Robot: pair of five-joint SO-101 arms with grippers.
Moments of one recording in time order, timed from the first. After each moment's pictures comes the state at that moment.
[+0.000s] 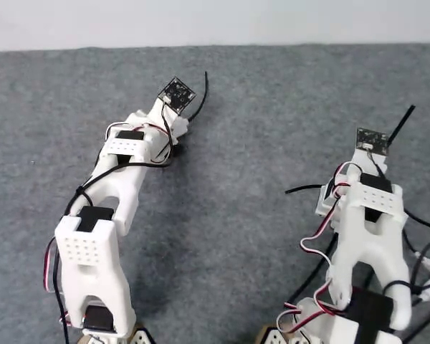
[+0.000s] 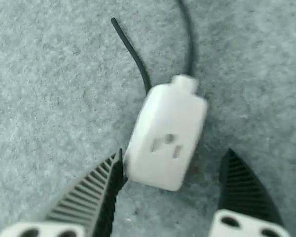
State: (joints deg) left arm 1.9 34.4 2.8 31.1 -31.0; right arm 16.5 -11.7 40.4 57.1 1.2
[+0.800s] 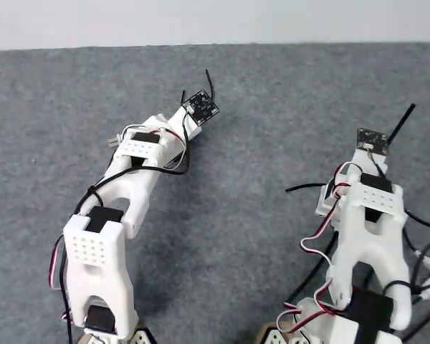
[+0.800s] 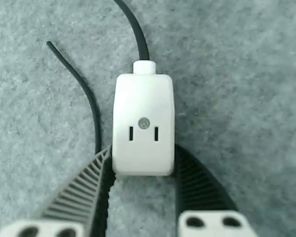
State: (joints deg) left arm 6.3 34.8 2.8 33.7 -38.5; right arm 16.5 -11.7 40.4 57.1 1.2
